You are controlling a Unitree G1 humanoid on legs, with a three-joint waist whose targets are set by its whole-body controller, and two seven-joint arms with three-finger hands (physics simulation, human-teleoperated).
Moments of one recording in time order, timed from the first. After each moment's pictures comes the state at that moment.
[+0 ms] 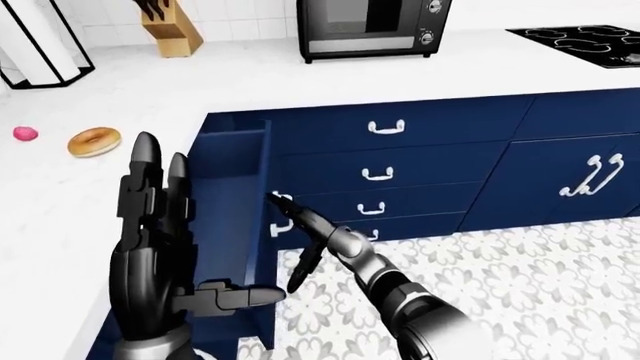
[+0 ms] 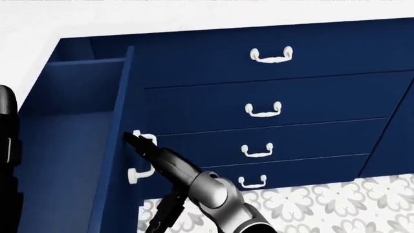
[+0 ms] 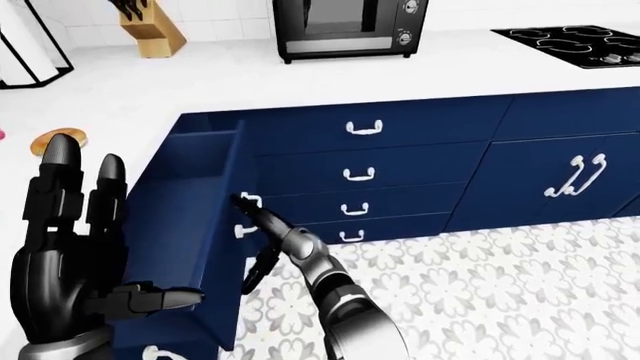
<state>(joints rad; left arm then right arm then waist) 0.24 -0.02 0.09 -0.80 -0.07 0.01 -0.10 -0.85 0.17 0.02 1.30 -0.47 -0.40 0.30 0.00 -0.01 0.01</state>
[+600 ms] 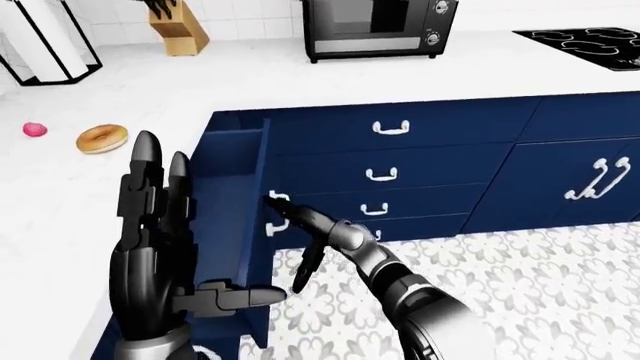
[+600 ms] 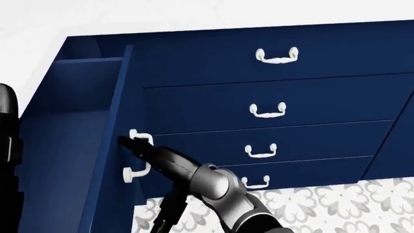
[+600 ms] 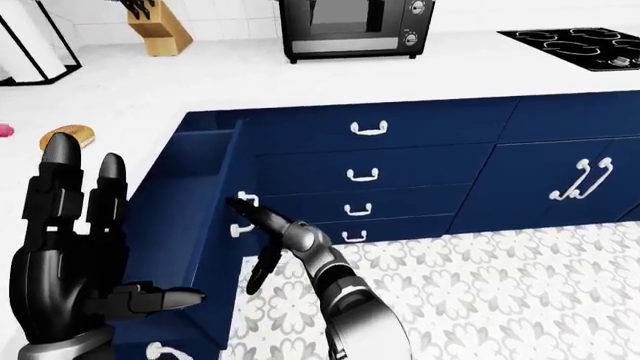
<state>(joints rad) 0.24 -0.02 0.09 -0.80 -0.07 0.01 -0.10 -0.90 0.15 0.03 1.32 -0.49 -0.38 0.40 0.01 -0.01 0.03</state>
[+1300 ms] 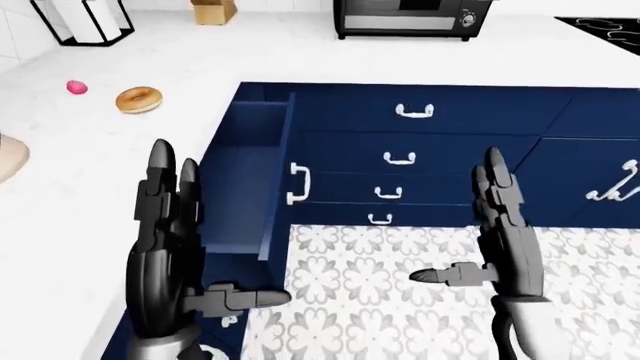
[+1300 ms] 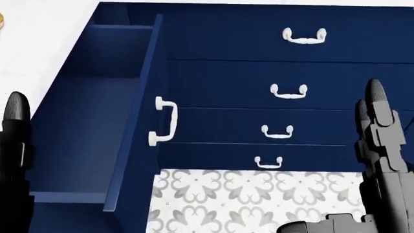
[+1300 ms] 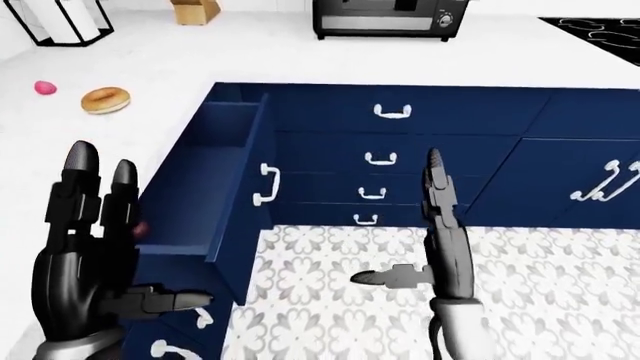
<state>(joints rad) 0.26 -0.02 0.06 -0.73 -0.04 -0.05 -0.11 0.15 -0.03 -0.22 -0.44 -0.11 -0.13 0.18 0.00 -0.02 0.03</state>
